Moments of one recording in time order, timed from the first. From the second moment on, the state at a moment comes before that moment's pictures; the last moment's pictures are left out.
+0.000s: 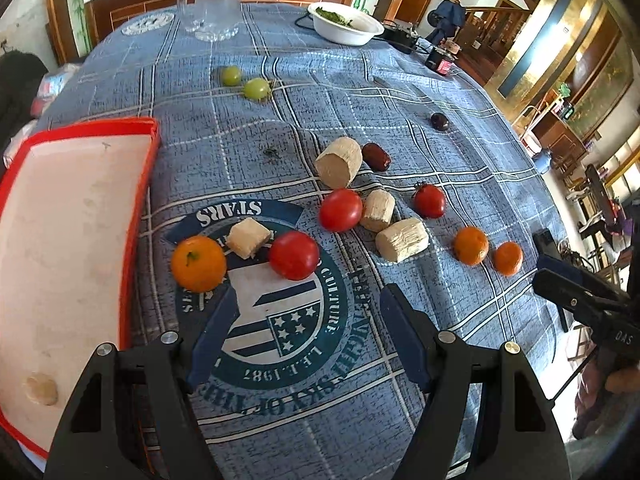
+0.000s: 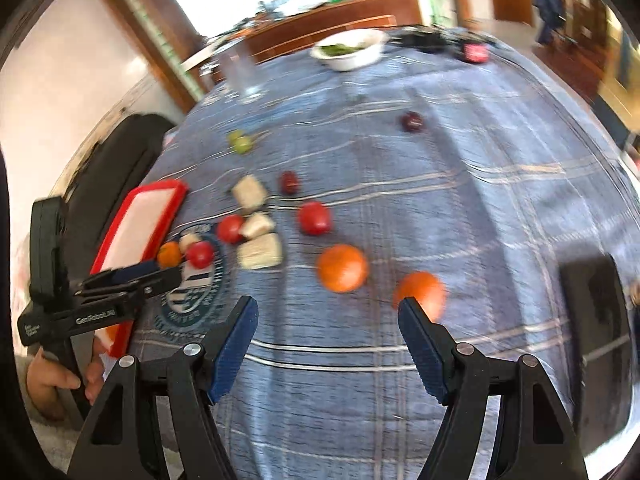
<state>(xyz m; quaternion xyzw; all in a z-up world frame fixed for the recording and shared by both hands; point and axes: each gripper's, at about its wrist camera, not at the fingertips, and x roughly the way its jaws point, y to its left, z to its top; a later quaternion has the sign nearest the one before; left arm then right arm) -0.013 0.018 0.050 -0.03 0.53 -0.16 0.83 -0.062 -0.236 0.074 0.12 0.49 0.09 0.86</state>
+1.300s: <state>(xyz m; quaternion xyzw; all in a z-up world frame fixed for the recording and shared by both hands) 0.007 0.007 0.015 -0.06 0.56 -0.14 0.81 -0.039 -0.248 0.041 0.06 0.53 0.05 0.84</state>
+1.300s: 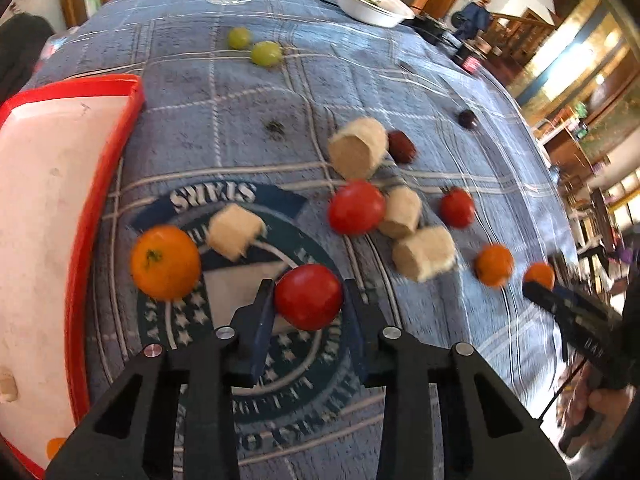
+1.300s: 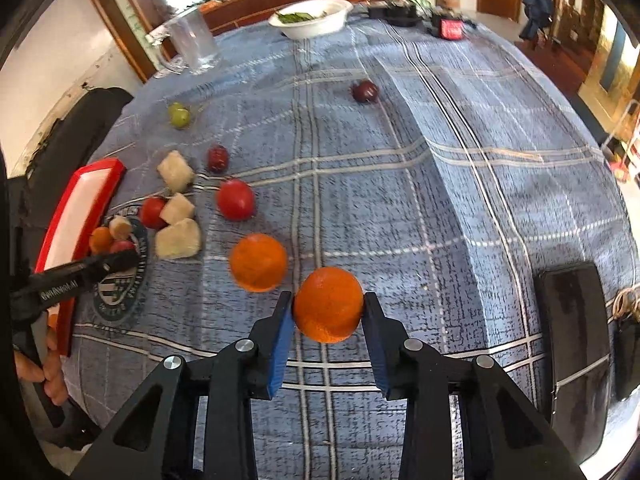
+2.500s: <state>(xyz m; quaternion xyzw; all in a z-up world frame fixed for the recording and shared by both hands) -0.018 0.059 0.070 -0.08 0.52 -0.14 0.84 -0.026 -0.164 0.070 0.03 0.49 0.17 0.85</state>
